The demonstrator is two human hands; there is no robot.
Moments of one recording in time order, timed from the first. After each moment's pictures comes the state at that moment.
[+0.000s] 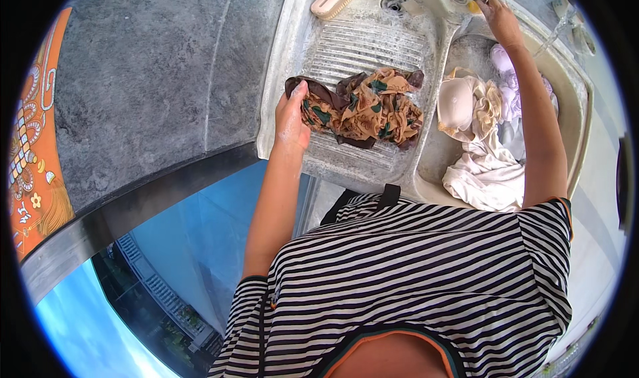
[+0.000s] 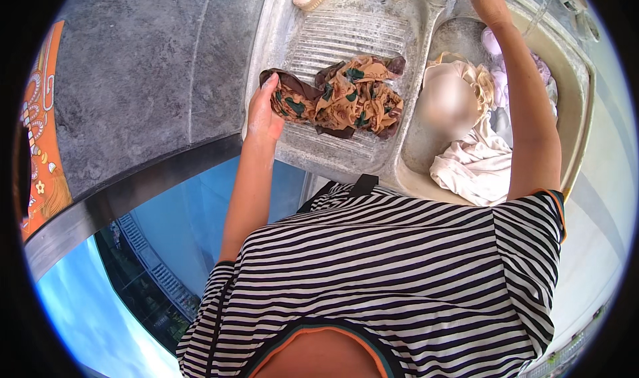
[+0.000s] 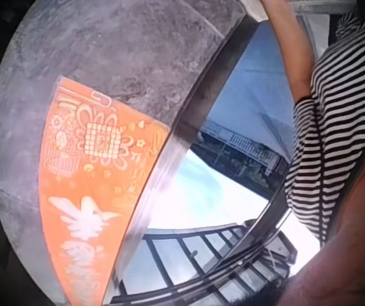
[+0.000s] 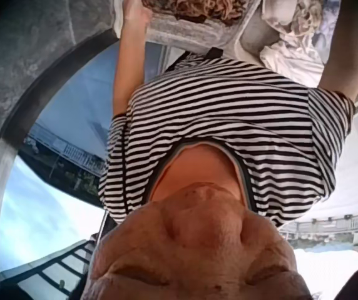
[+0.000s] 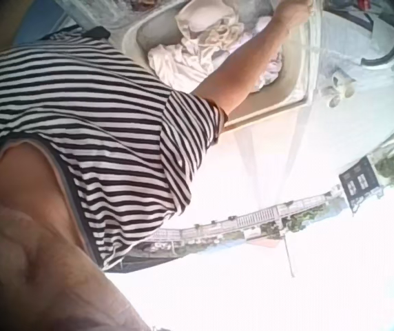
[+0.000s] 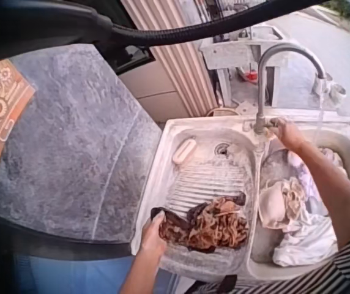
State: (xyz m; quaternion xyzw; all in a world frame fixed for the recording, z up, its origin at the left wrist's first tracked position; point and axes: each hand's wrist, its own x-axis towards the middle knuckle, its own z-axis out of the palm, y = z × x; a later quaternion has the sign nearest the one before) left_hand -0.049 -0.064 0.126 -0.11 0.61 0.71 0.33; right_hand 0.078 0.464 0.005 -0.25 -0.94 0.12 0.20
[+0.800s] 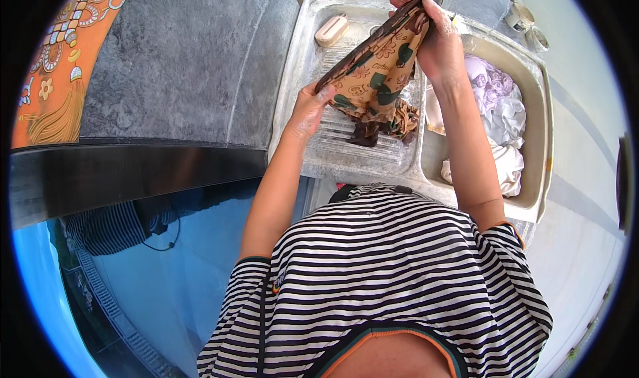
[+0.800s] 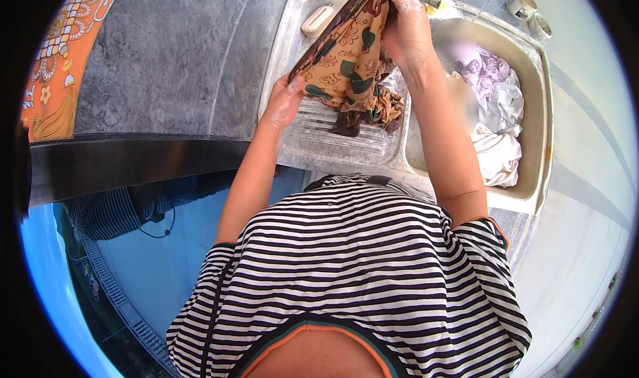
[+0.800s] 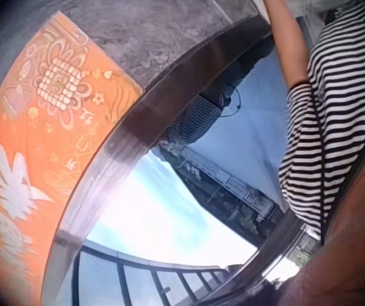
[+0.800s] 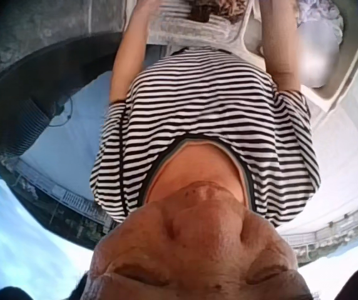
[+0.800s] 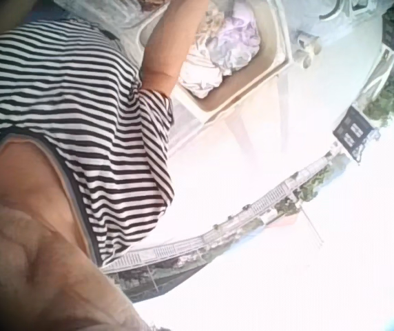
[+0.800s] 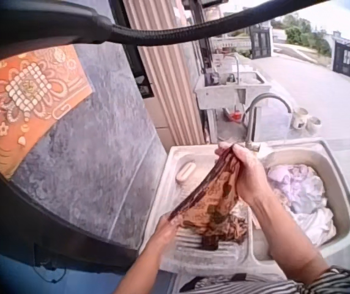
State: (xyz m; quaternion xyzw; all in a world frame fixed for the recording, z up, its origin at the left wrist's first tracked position) left_hand -0.085 -0.089 0.122 0.26 0.57 0.66 0.42; right_hand 0.059 0.140 0.231 -0.07 -0.38 0.85 0.35
